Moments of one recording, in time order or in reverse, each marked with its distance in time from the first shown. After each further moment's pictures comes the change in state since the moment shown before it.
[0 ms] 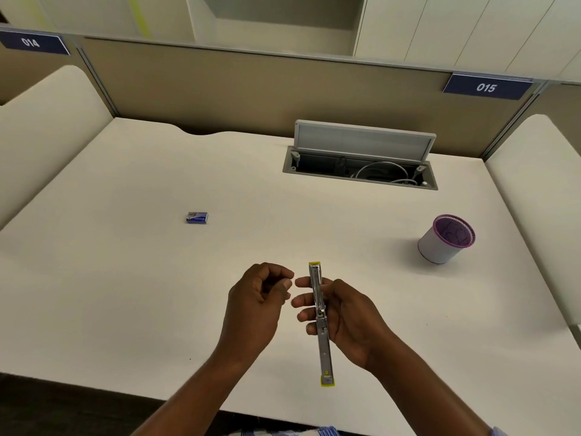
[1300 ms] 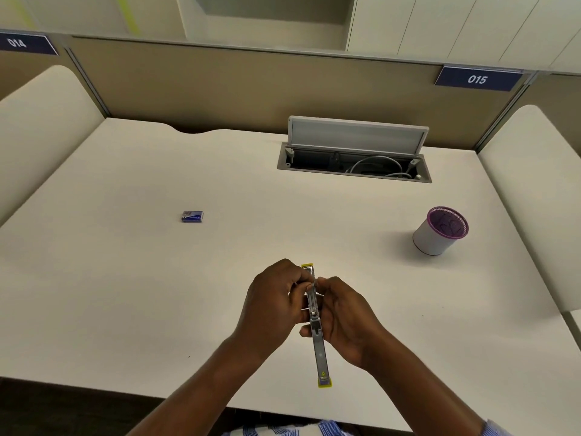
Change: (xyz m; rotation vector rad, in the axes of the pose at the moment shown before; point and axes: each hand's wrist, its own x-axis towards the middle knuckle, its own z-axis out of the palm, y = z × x) left_hand 0.003 0.012 0.019 0.291 -0.144 0.346; right_hand -0.007 0.006 0.009 0.036 0.115 -0.017
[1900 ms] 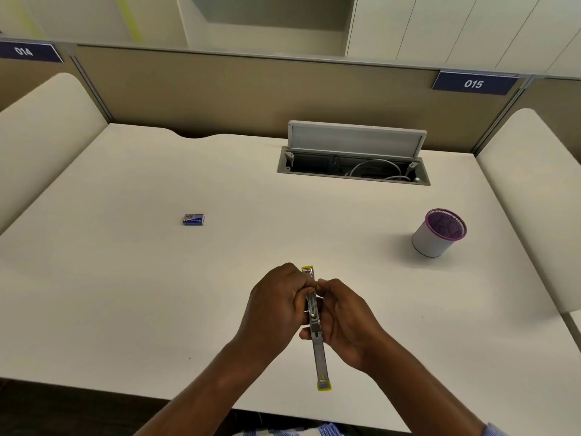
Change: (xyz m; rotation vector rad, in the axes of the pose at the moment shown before) left_hand -0.006 0.003 0.002 0.031 -0.028 0.066; right_hand -0.009 -0.003 0.004 -0.003 0.020 0.024
